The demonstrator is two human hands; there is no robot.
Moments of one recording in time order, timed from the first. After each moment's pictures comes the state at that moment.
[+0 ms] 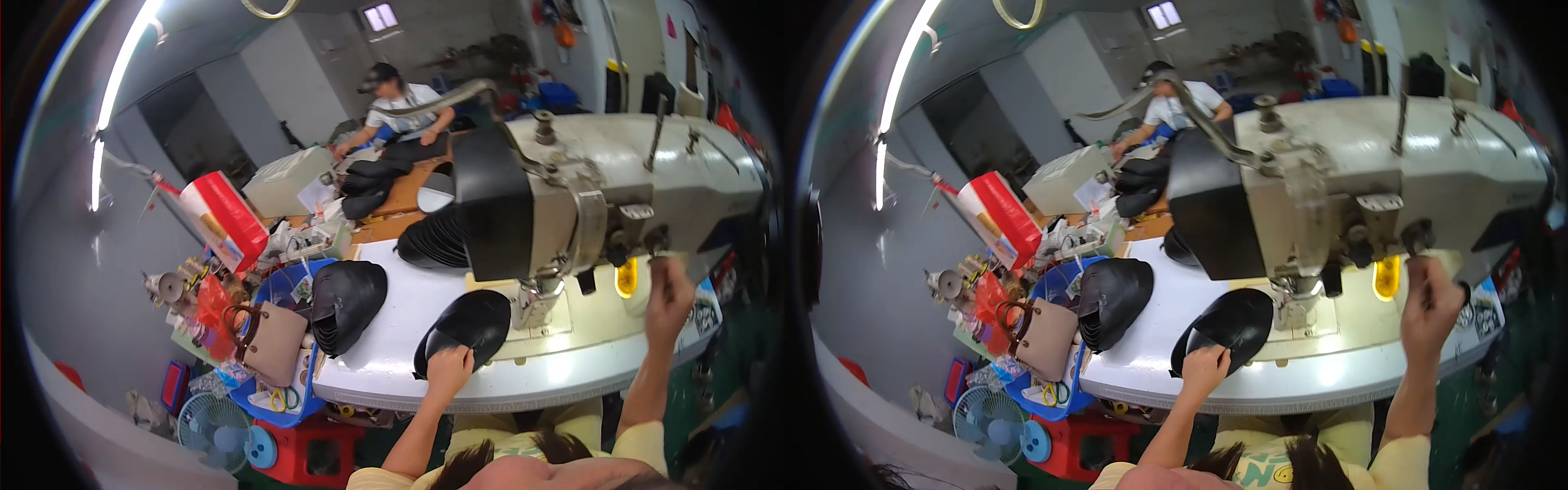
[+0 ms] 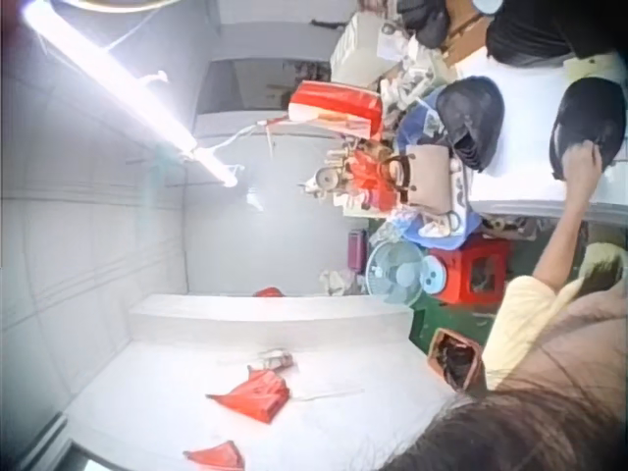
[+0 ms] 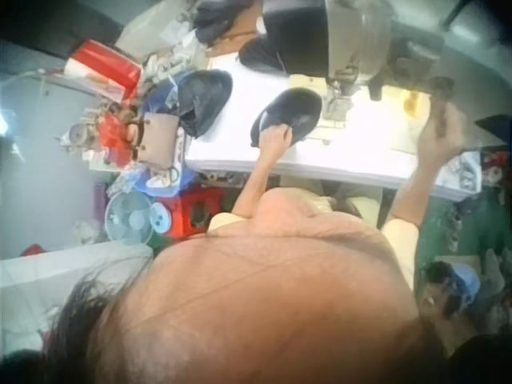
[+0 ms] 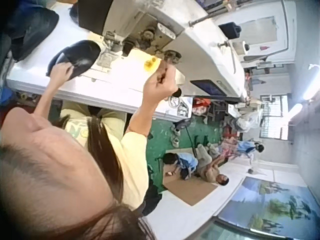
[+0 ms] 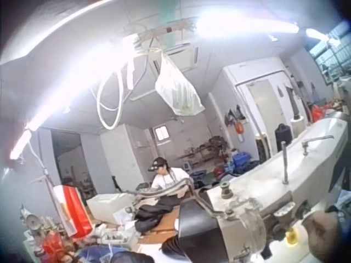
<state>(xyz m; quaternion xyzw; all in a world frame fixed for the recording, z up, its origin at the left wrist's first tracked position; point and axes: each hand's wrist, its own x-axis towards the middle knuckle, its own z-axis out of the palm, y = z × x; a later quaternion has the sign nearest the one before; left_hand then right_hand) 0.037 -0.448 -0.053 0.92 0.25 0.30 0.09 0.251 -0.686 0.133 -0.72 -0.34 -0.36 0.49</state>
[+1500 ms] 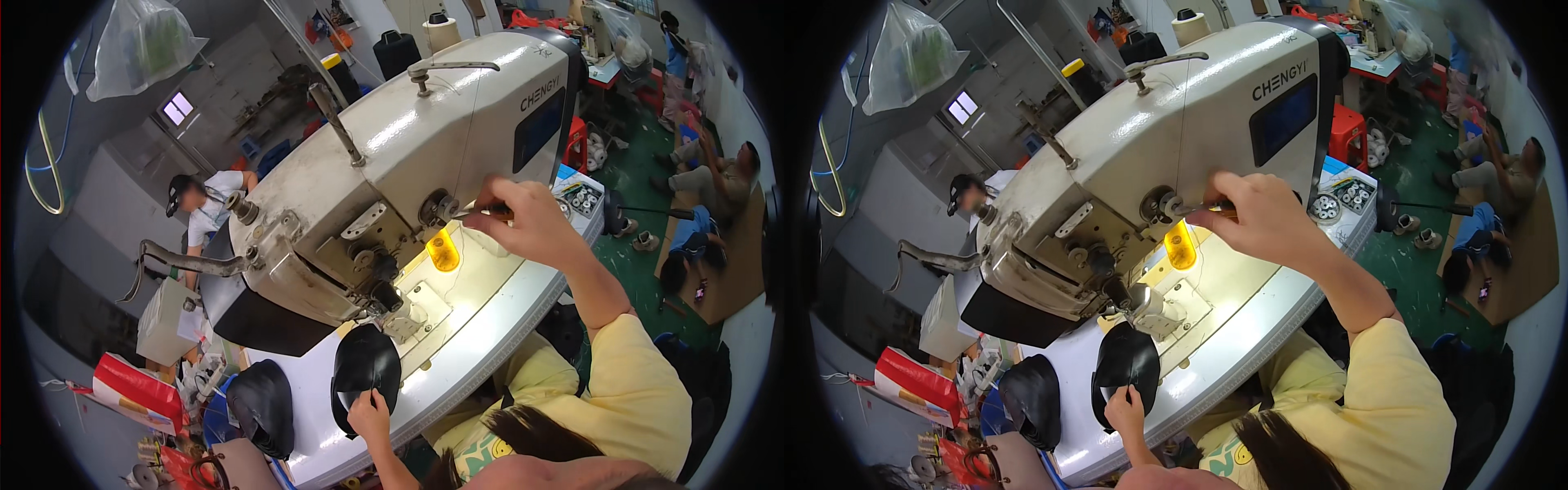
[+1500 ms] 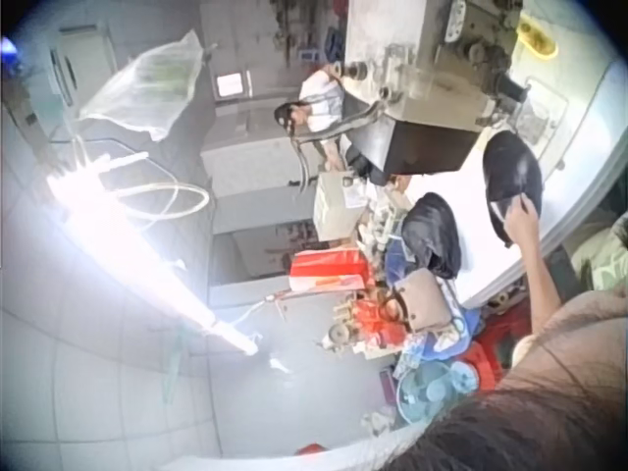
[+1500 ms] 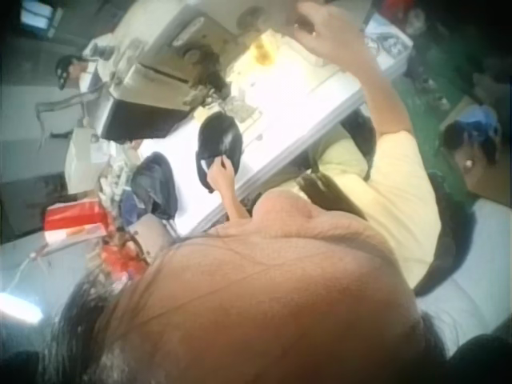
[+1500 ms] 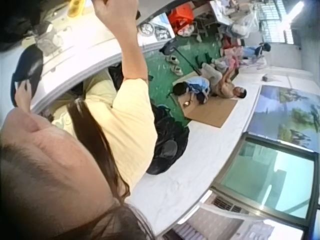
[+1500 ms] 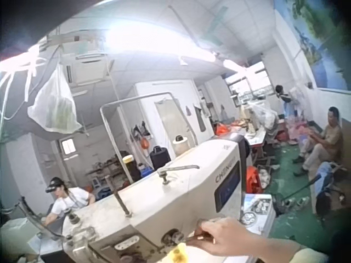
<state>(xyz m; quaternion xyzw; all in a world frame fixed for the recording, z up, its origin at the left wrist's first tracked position) 0.047 -0.455 -0.052 0.93 0.23 0.28 0.05 0.278 -0.741 0.167 -0.83 -0.34 -0.20 0.40</state>
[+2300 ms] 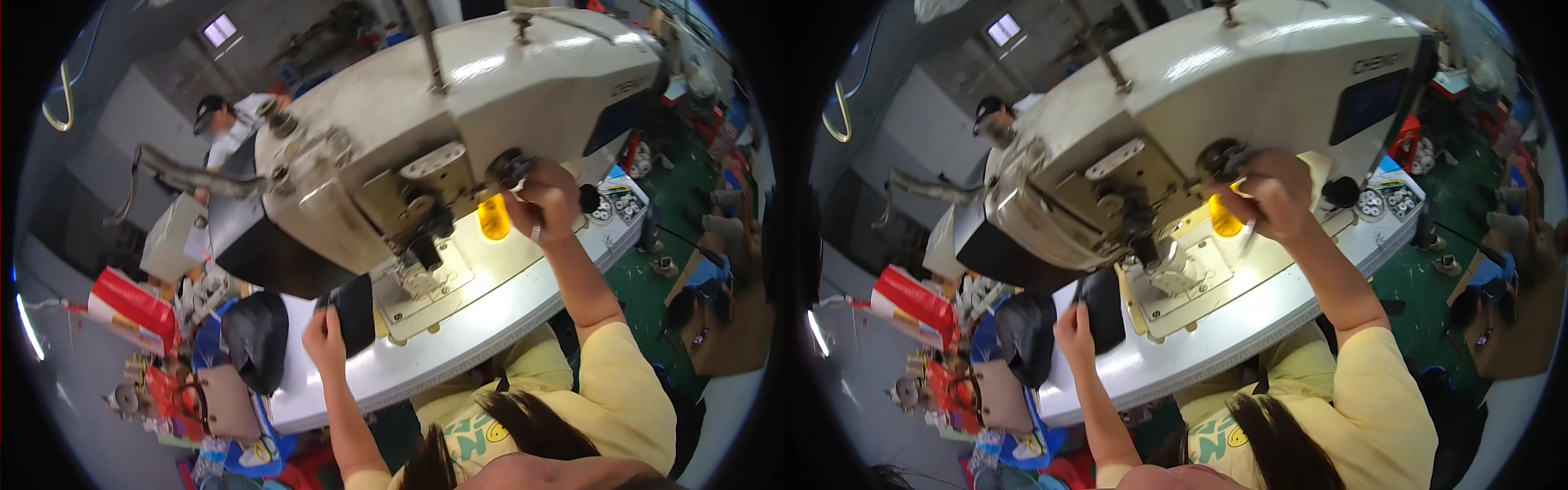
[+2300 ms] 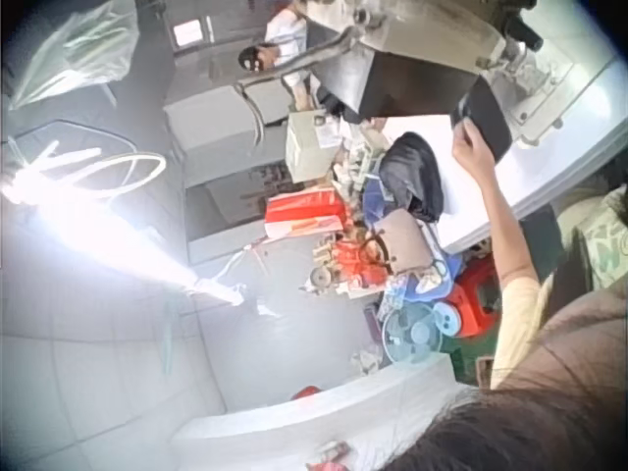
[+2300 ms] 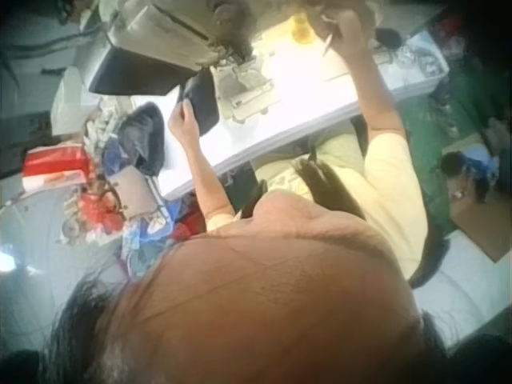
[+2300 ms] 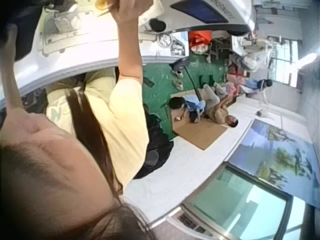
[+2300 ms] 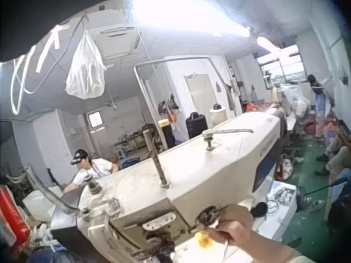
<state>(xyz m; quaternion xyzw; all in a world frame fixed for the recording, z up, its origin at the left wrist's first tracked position) 0.090 -0.431 0.043 0.84 0.29 0.35 0.31 0.326 -0.684 0.118 -0.49 -0.49 -0.60 0.39</state>
